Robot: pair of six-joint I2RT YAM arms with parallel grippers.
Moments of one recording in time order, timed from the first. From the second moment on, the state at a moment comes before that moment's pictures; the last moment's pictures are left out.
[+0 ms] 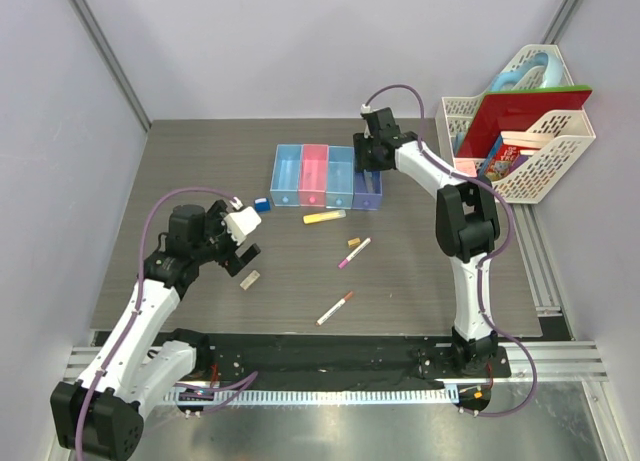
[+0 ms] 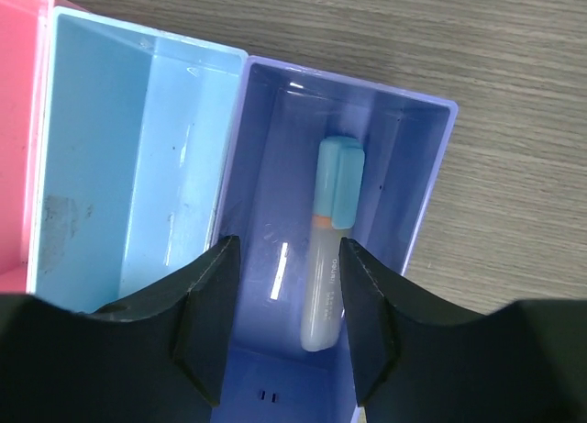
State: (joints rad) left arm -0.23 0.85 0.67 -0.48 0.34 0.65; right arm 0.36 2.18 1.81 -0.47 0.02 0.21
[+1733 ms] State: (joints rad) left arm -0.23 0.78 0.59 -0.44 0.13 0.58; right arm 0.78 2.08 1.63 -0.69 -0.09 -0.76
